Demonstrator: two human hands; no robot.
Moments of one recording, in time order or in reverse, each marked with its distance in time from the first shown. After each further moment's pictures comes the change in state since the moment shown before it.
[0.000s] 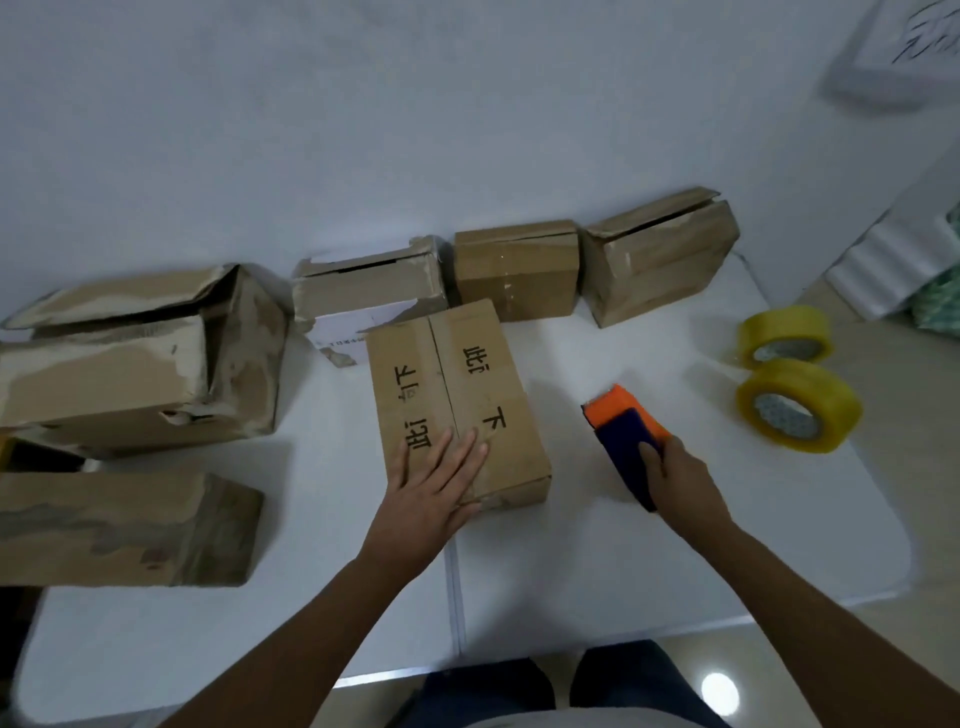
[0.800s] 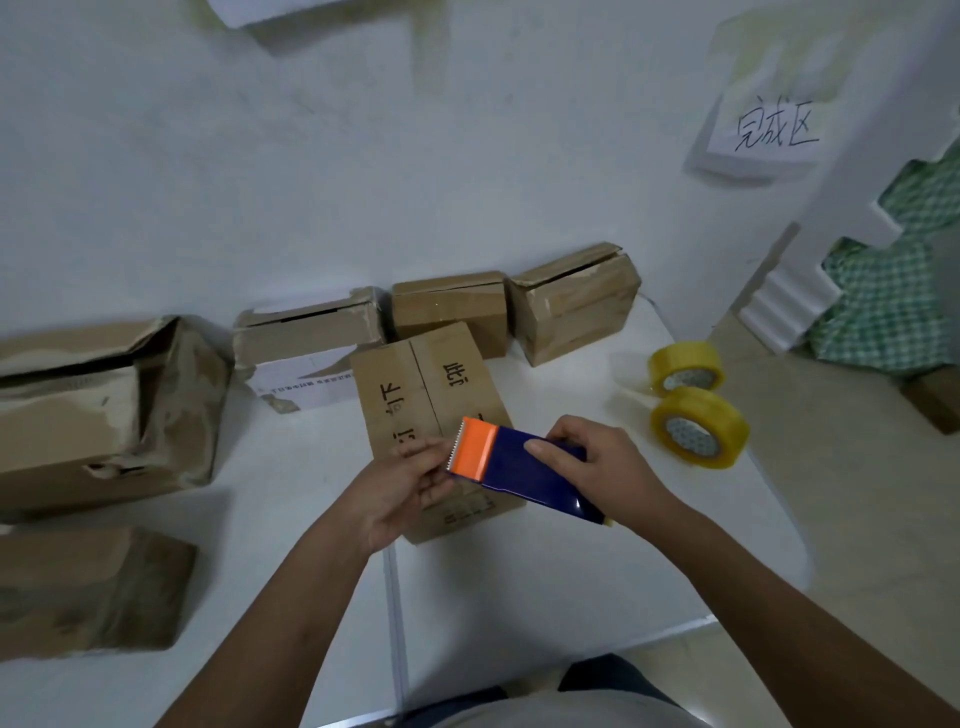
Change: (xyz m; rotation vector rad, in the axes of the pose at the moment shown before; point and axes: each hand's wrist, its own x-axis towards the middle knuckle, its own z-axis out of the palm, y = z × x) left_hand 0.060 0.051 -0.117 -1.939 -0.159 -0.682; right_hand -0.082 -0.110 -0.105 0.186 -0.098 -0.370
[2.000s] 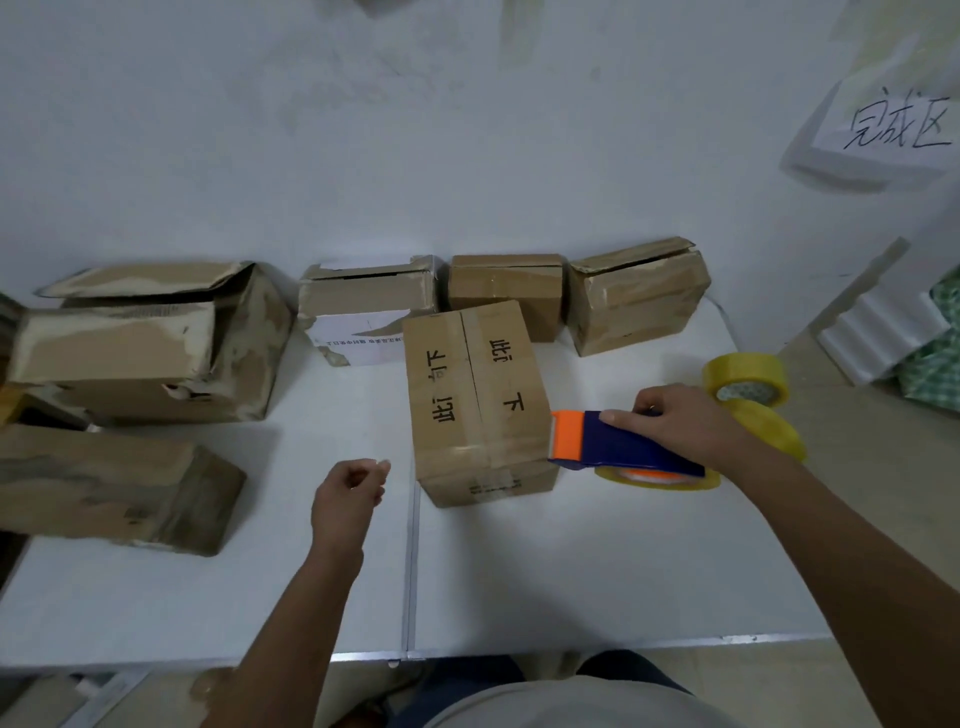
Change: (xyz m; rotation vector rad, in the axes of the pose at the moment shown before) left_hand -0.024 -0.082 -0.069 0.135 0.755 0.254; right_hand 0.052 0.030 -0.055 -0.406 -0.148 0.063
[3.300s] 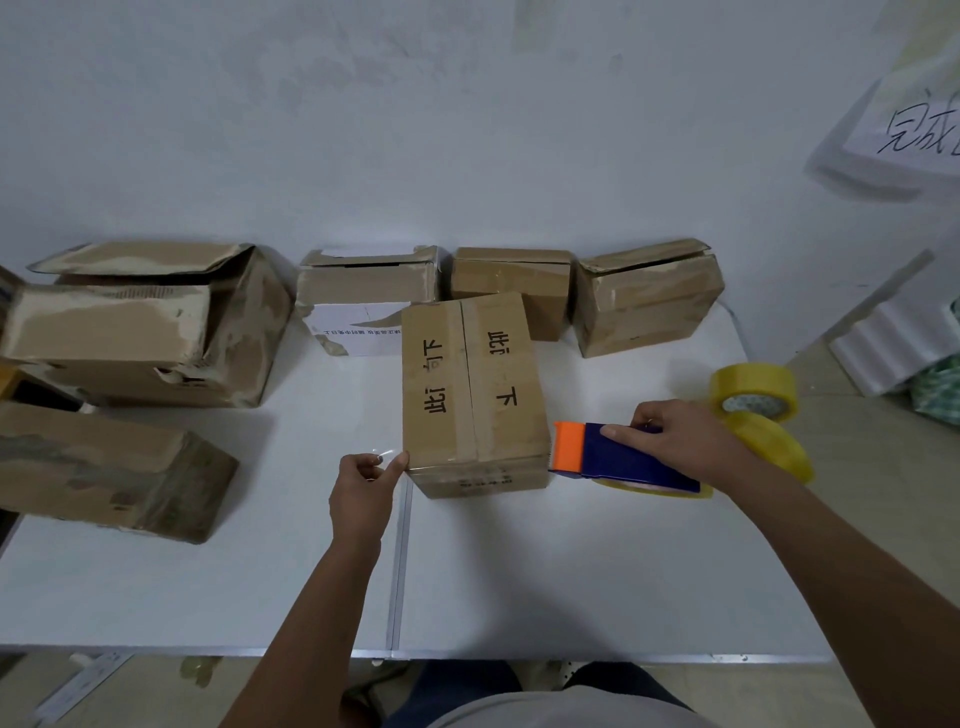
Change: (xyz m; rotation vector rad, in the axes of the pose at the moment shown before) left_hand 0.005 -0.003 0.038 0.162 0.102 -0.054; right_hand 0.023 0.027 0.014 0.004 -0.051 -0.015
